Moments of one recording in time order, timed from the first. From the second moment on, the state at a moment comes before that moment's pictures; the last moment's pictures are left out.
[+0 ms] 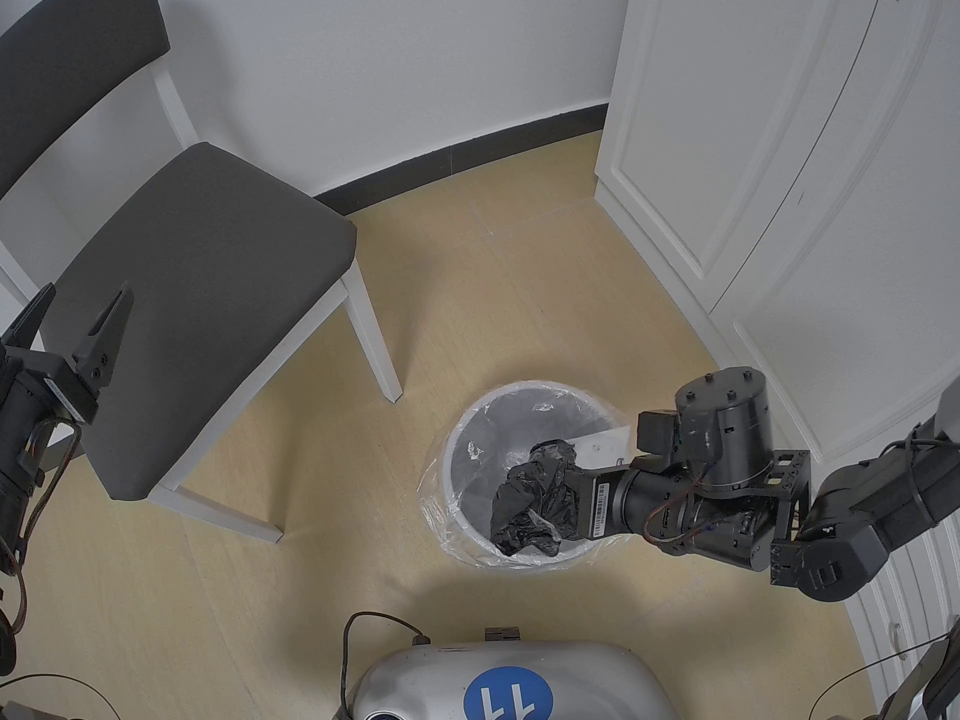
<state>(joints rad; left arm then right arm) -0.13 1.17 -0.26 -1.22 0.05 0.06 0.73 1.85 -0.74 -0.66 -0.15 0.39</state>
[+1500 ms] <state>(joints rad) -0.14 1.17 -0.26 -1.22 0.05 0.06 0.64 2.31 -0.93 -1.02 -0.13 0.65</state>
